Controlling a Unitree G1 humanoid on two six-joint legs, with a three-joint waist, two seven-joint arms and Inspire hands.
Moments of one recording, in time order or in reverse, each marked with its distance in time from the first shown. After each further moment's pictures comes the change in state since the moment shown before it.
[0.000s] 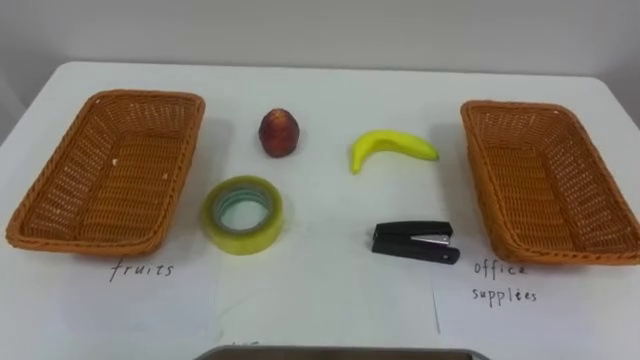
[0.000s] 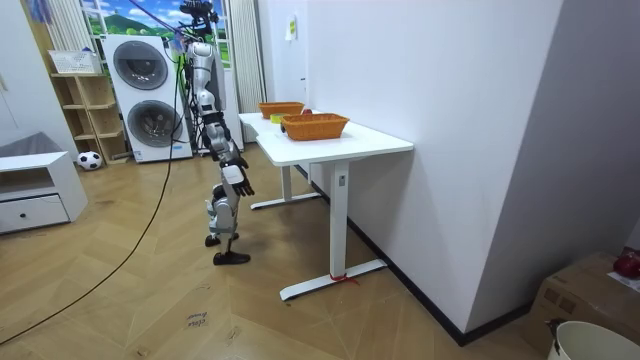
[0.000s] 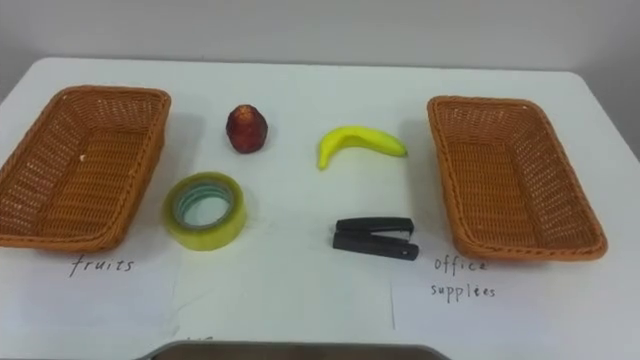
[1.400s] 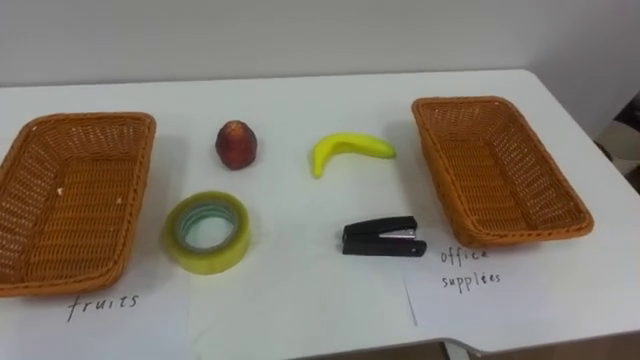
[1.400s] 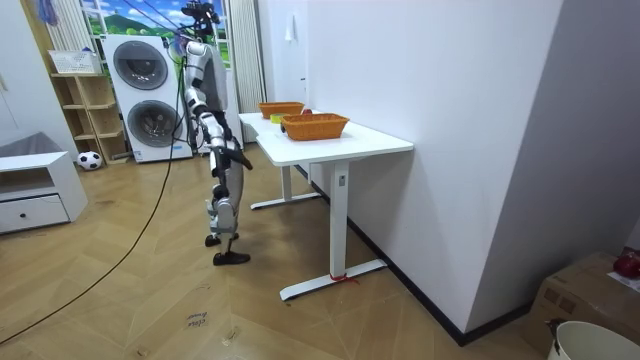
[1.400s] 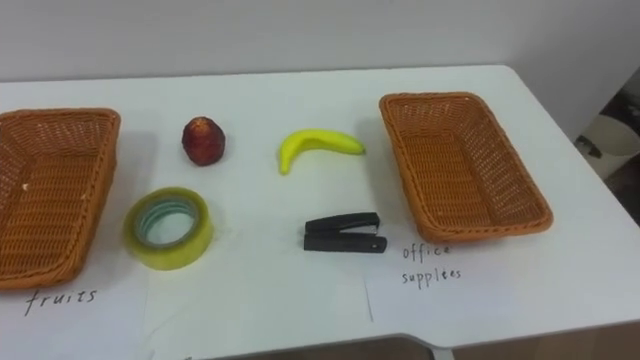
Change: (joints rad) left arm 0.061 0.050 0.177 -0.033 0.006 0.009 -0.016; right arm 0.083 -0.015 -0.592 -0.526 0.192 -0.032 -0.614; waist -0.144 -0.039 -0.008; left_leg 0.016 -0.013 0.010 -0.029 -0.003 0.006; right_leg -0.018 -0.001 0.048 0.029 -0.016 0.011
